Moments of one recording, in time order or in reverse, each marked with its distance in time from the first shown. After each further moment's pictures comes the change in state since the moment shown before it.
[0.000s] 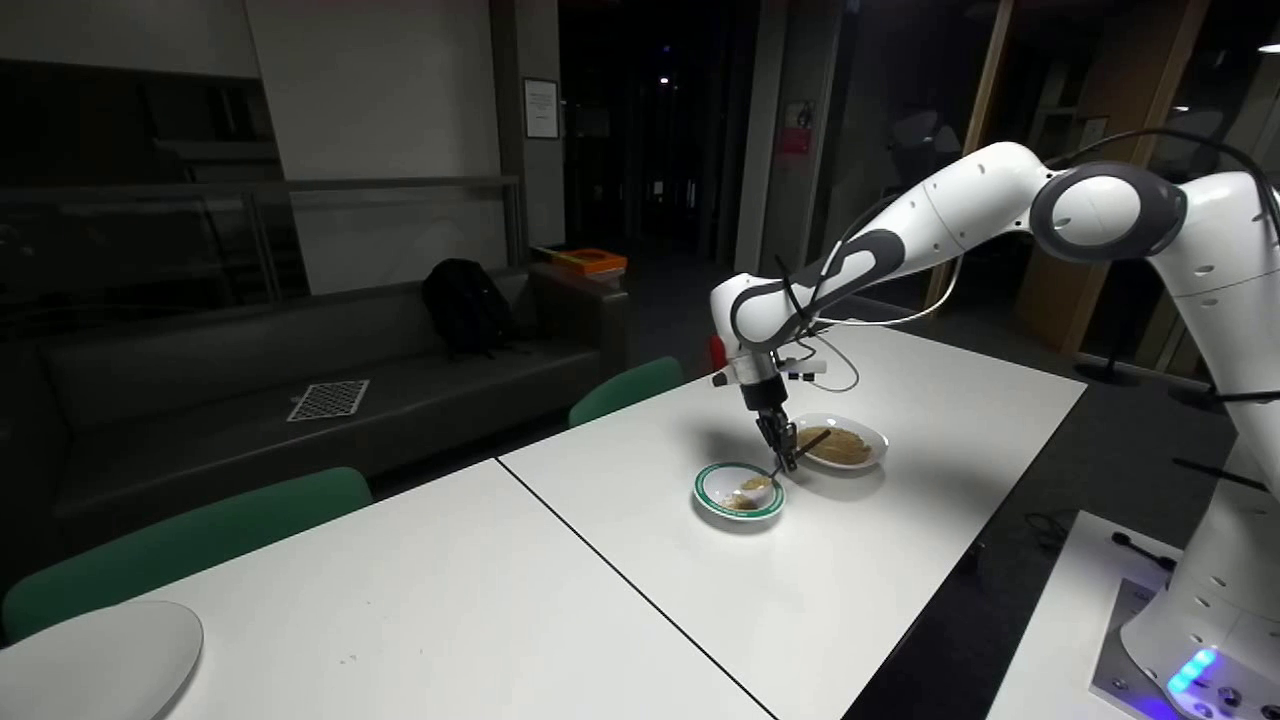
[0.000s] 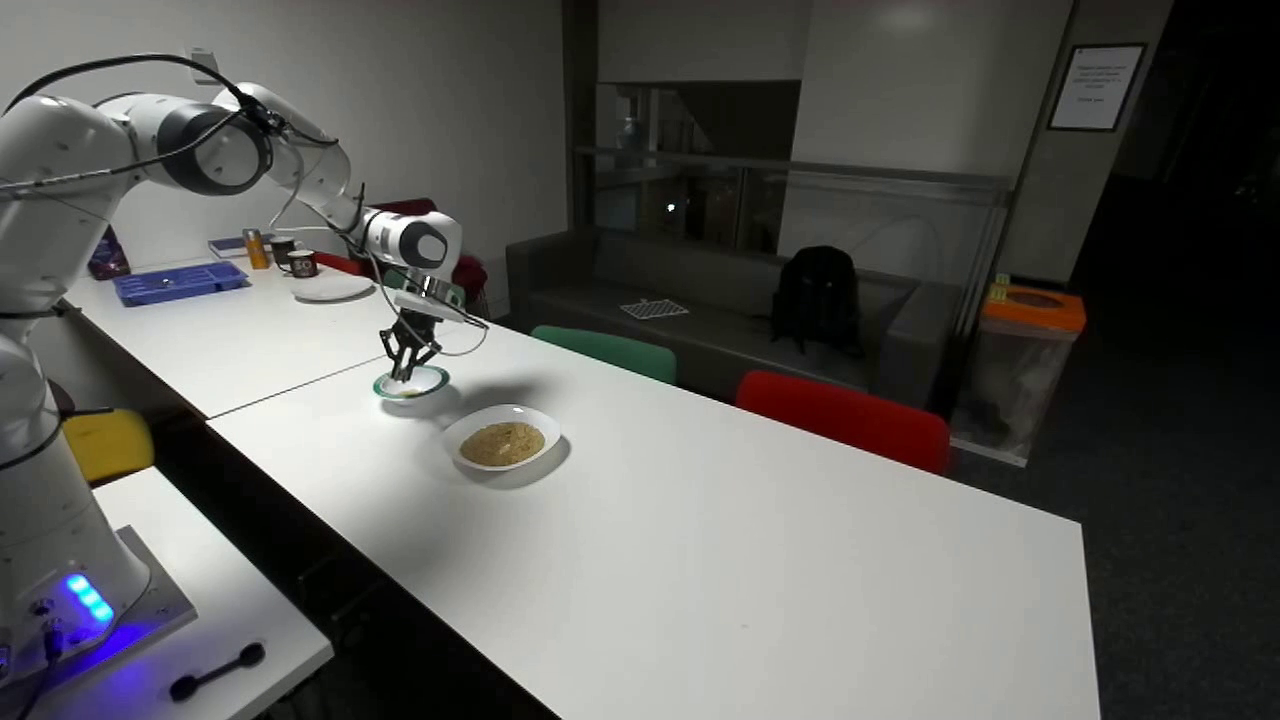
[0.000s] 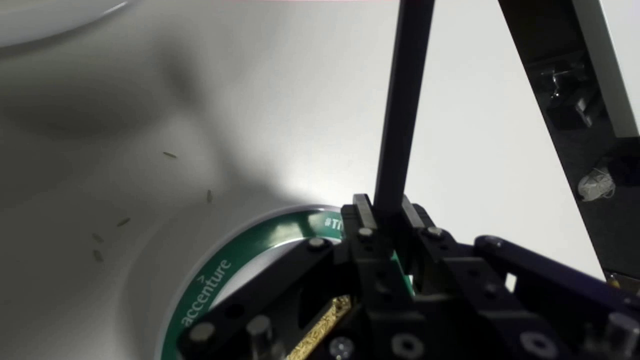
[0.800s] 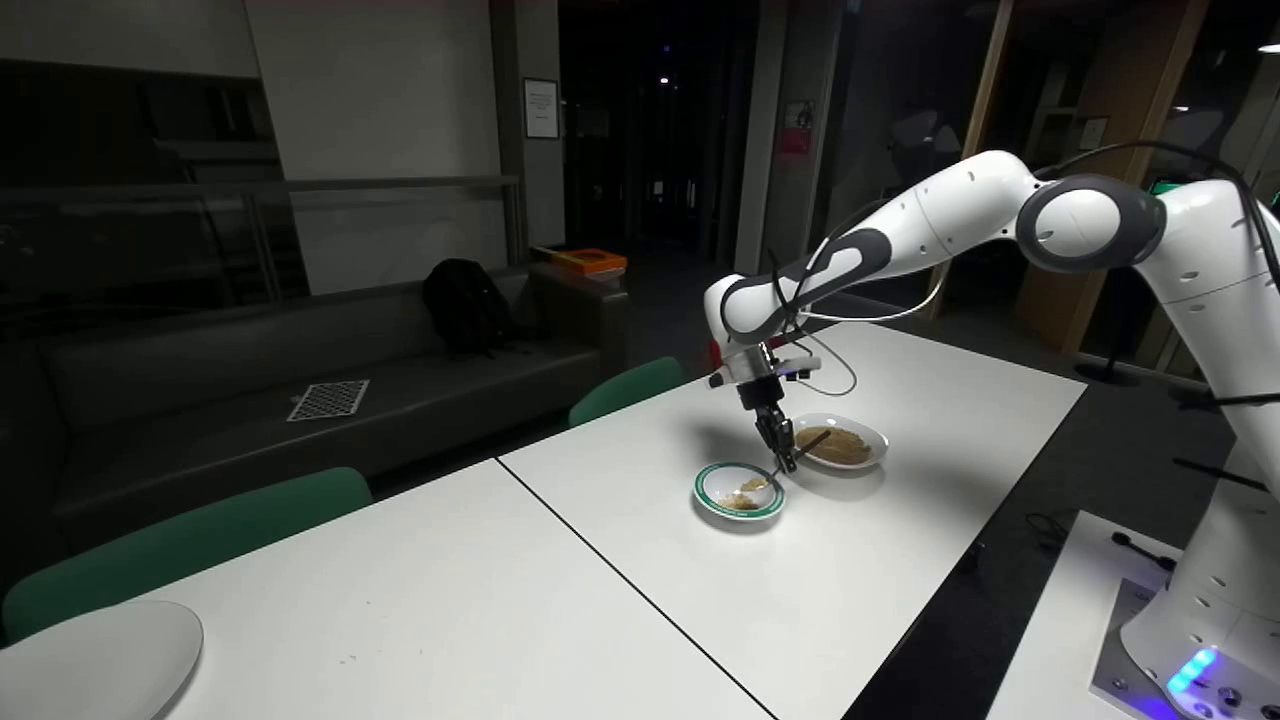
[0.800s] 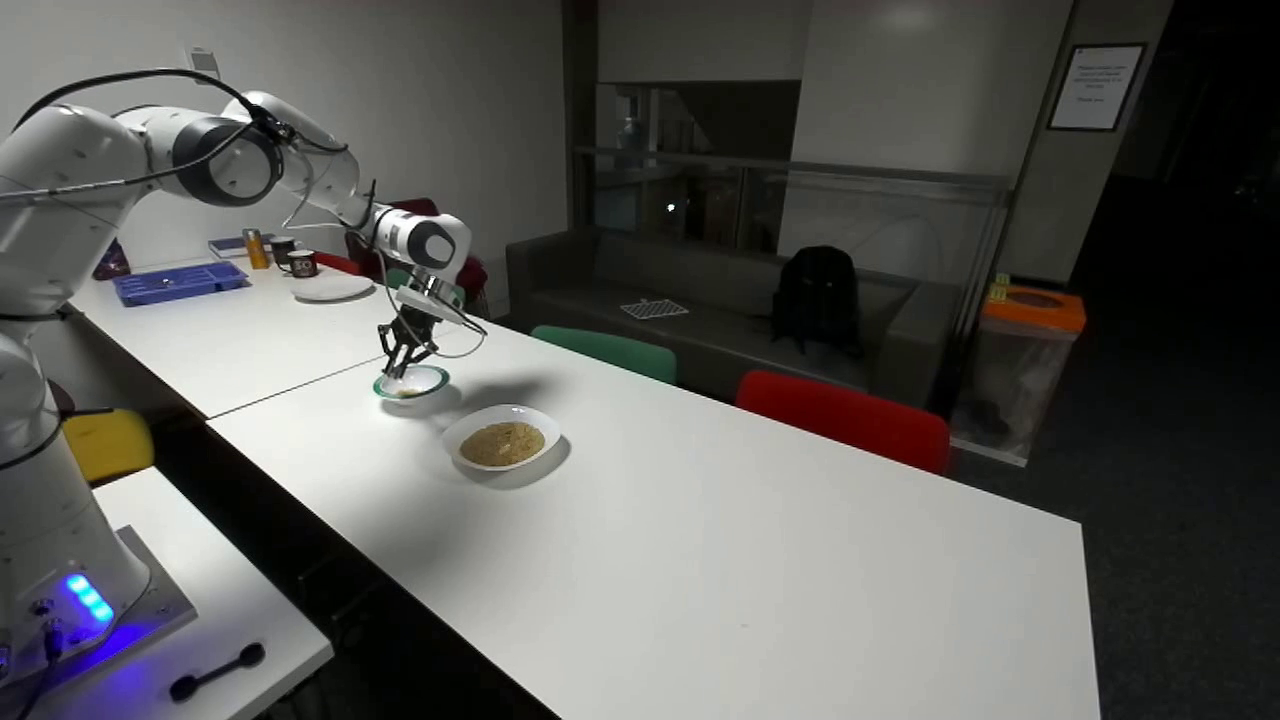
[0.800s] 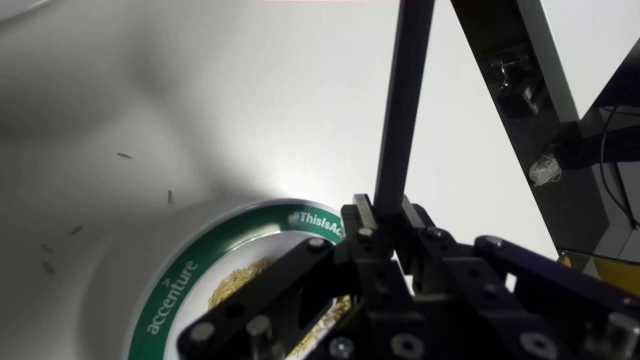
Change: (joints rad) arm -0.003 0.054 0.000 0.096 0.065 -0.126 0.007
